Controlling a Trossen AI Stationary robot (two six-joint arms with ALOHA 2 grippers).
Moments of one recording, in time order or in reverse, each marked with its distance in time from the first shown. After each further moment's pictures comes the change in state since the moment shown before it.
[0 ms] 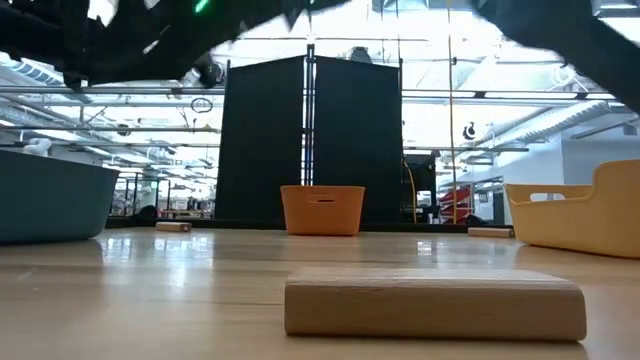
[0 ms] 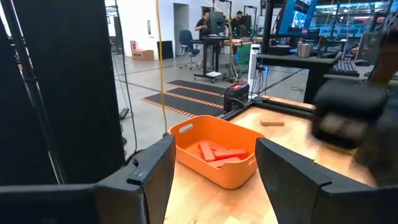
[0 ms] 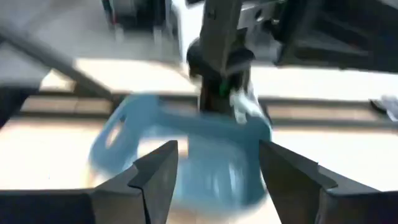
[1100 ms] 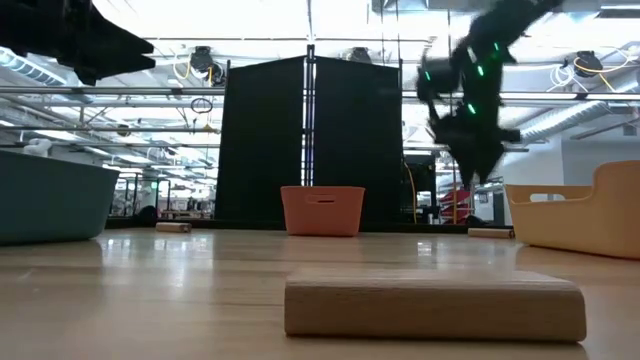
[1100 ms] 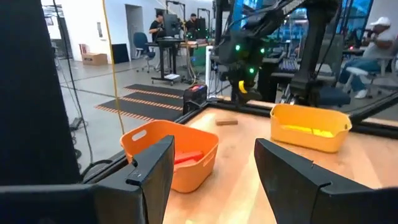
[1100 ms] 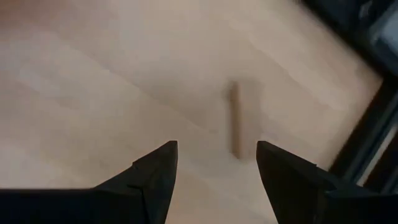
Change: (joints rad) left arm 0.002 0.033 -0.001 0.064 0.198 0.031; right arm -0.672 -0.990 -1.320 -0.631 0.159 0.348
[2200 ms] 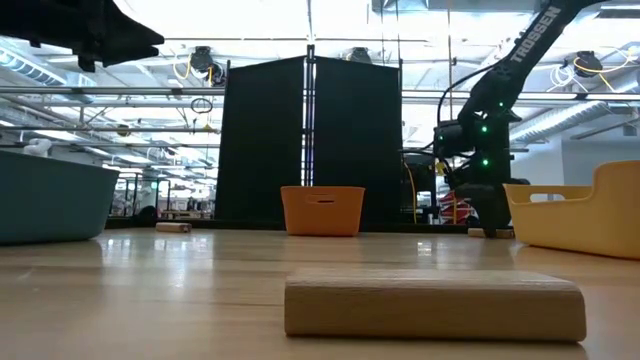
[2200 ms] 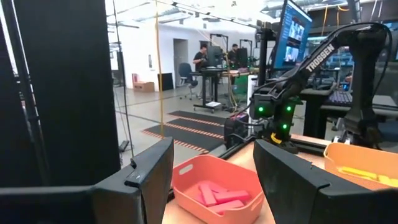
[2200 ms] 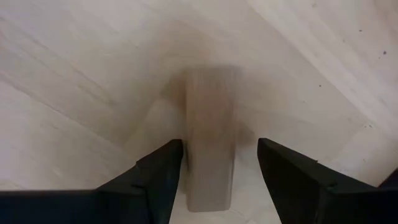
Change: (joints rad) left arm 0.182 0.031 0.000 0.239 -0.009 0.197; right arm -0.283 0.198 -0.122 0.238 -0.125 -0.324
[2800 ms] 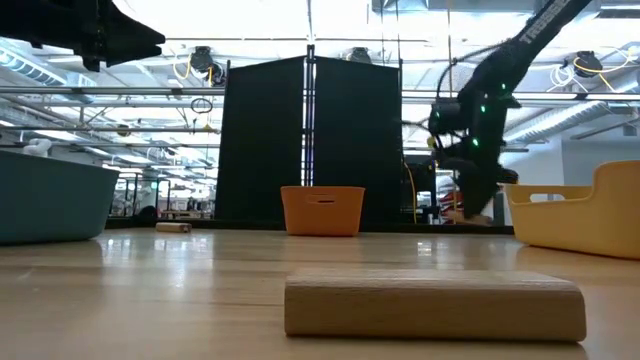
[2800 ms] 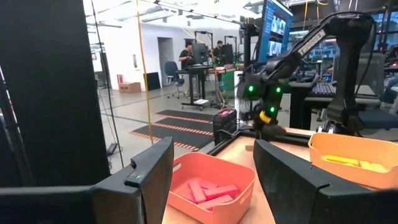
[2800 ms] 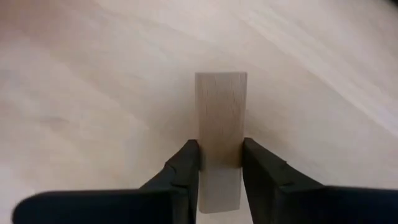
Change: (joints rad) left arm 0.006 0.004 0.000 -0.033 0.073 0.001; right arm 0.059 -0.117 0.025 0.025 -0.140 0.104
